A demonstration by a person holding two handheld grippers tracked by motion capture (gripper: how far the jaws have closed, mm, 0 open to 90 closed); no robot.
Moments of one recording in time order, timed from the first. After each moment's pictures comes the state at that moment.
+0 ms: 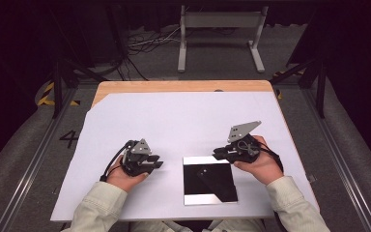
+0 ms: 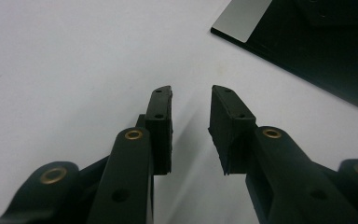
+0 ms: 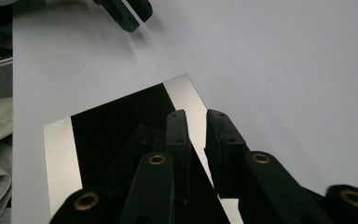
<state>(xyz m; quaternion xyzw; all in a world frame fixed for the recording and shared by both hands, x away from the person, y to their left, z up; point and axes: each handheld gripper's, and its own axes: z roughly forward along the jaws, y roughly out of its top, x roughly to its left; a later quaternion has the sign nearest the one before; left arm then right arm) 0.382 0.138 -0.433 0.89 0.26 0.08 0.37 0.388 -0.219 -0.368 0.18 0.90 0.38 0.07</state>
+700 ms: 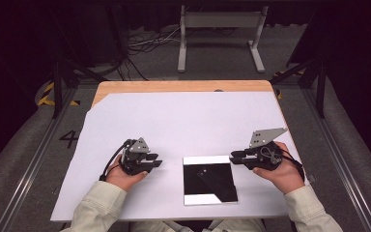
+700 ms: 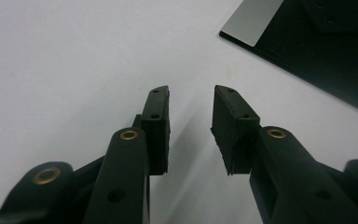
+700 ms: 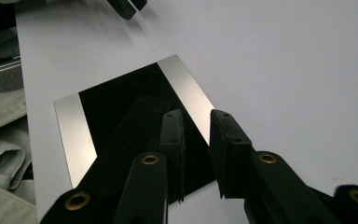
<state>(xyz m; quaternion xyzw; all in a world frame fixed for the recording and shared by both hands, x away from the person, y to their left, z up) 0.386 0.142 -0.433 0.88 0.27 0.08 0.38 0.360 -0.261 -0.359 0.21 0.89 0.39 0.09</state>
